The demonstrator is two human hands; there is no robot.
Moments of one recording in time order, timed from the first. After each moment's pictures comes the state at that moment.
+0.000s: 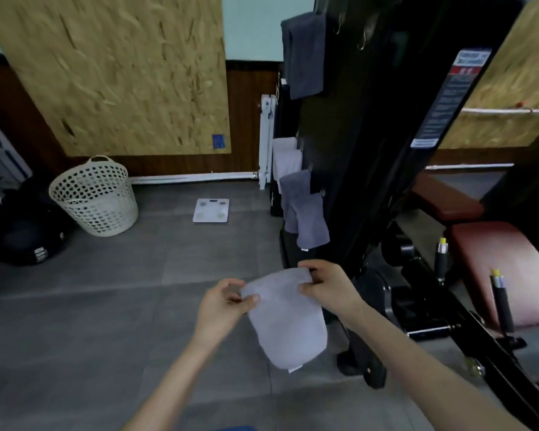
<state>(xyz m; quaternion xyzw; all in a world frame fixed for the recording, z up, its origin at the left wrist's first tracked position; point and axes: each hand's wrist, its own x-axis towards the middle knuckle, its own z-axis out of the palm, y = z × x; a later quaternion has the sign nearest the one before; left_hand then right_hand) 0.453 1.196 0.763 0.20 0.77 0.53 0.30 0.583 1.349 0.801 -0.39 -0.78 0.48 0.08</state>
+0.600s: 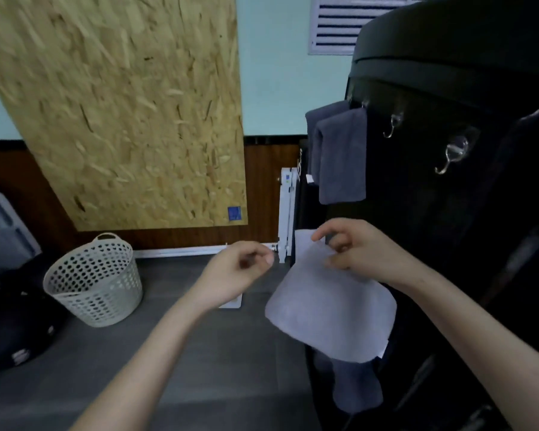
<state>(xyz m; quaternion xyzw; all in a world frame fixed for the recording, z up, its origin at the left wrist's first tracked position) 0.163 1.473 0.906 0.46 0.75 0.44 0.18 0.320 1.634 0.958 -0.21 -0.88 0.41 0.09</state>
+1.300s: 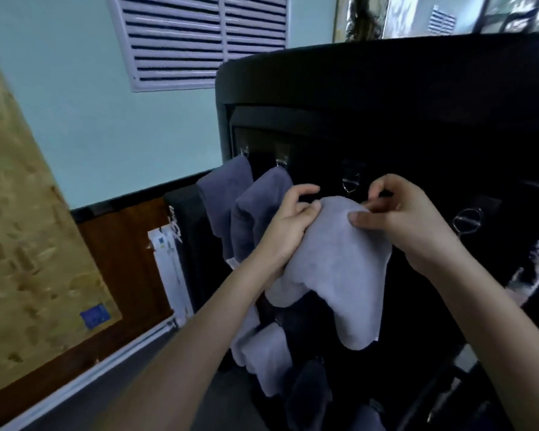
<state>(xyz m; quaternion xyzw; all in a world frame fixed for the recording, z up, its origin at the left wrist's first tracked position) 0.070 1.774 0.998 0.59 0.38 0.54 0.47 0.230 1.755 1.036 -0.48 -0.63 0.35 0.50</state>
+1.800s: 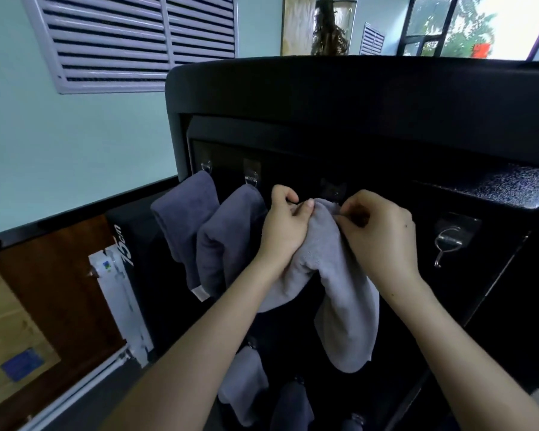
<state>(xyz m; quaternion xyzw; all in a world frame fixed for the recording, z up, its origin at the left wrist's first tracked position) 0.096 1.850 0.995 0.63 0.44 0.56 0.32 0.211 1.779 1.024 -0.62 -0.62 -0.03 0.49</state>
